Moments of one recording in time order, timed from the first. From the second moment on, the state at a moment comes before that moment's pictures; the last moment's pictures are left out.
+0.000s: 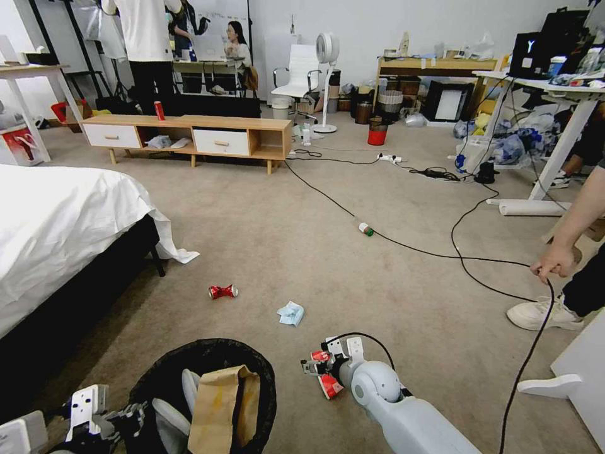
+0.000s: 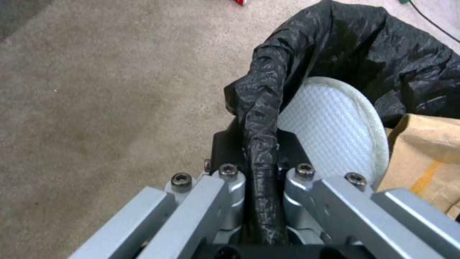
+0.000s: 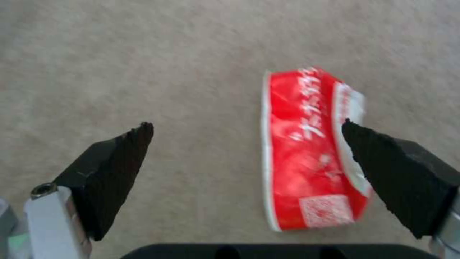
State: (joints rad) left arm 1.89 -1.12 -0.98 -2.50 -1.23 0.74 -0.49; right arm -0.82 1.28 -0.08 1.32 0.69 -0.61 0.17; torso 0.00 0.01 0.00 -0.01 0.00
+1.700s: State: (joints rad) left arm 1.90 -1.13 -0.97 -2.50 -1.22 0.74 -0.49; right arm -0.65 1.48 0.04 0.81 0.48 -0.60 0.04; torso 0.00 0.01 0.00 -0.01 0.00
